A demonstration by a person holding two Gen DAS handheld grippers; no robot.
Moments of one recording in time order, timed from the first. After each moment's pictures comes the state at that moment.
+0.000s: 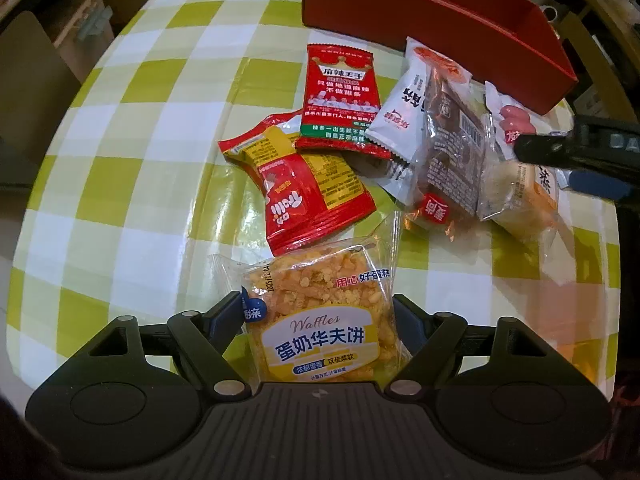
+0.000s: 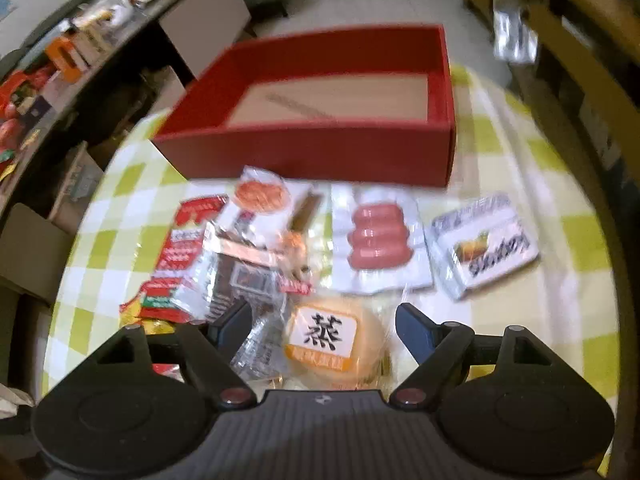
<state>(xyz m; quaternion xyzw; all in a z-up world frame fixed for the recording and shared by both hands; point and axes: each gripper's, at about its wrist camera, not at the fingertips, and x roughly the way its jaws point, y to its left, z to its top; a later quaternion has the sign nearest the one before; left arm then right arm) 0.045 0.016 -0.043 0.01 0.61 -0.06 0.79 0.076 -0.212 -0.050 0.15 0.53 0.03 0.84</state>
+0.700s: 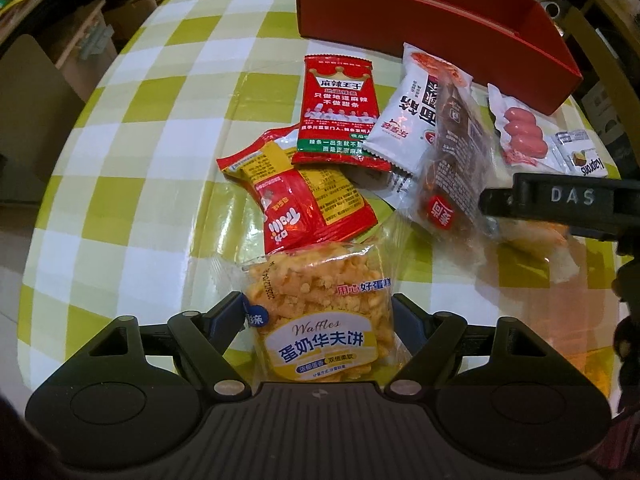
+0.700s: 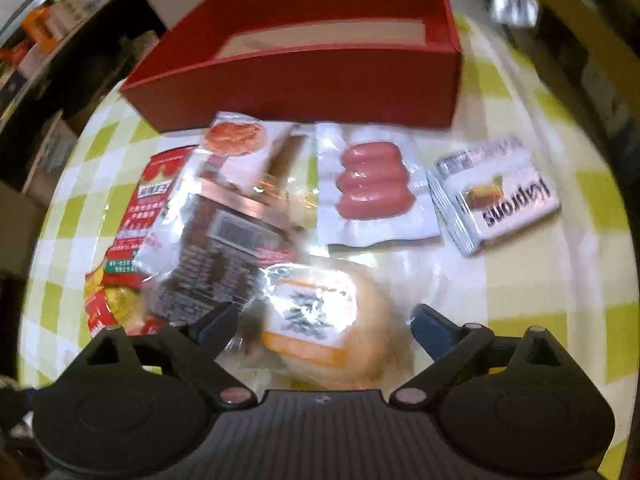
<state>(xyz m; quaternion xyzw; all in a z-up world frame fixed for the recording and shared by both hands) 0.049 0.004 -0.043 0.04 0.60 -0.05 0.80 0.075 -0.199 -0.081 0.11 0.55 0.02 0.83</state>
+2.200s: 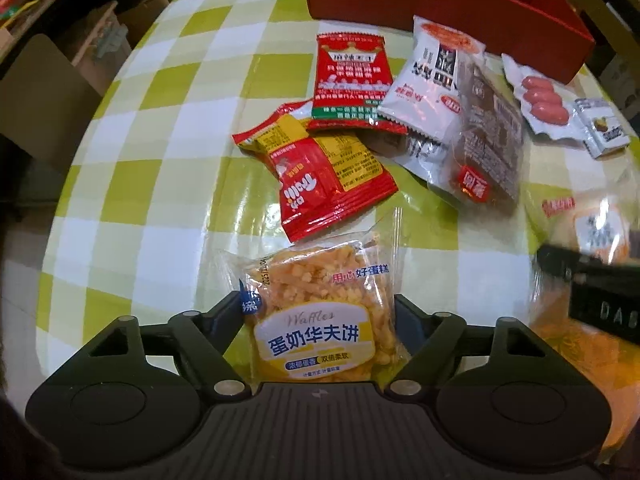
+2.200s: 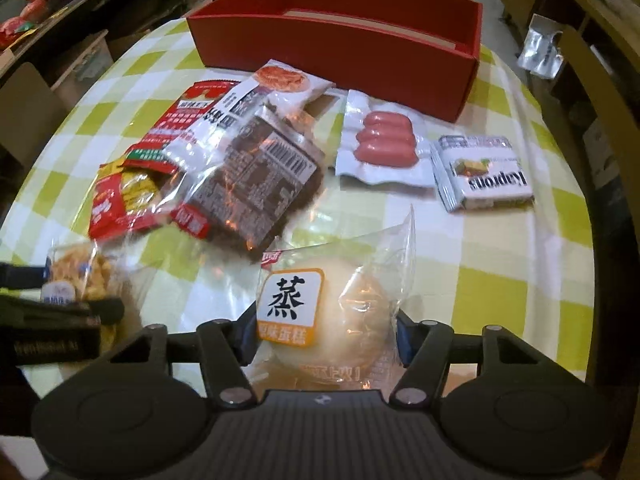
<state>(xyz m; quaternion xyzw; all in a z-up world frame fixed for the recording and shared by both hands) 0.032 0.001 -0.049 0.07 0.60 -0.02 0.80 0.009 -0.189 -0.068 0.01 0.54 0.05 0.84</state>
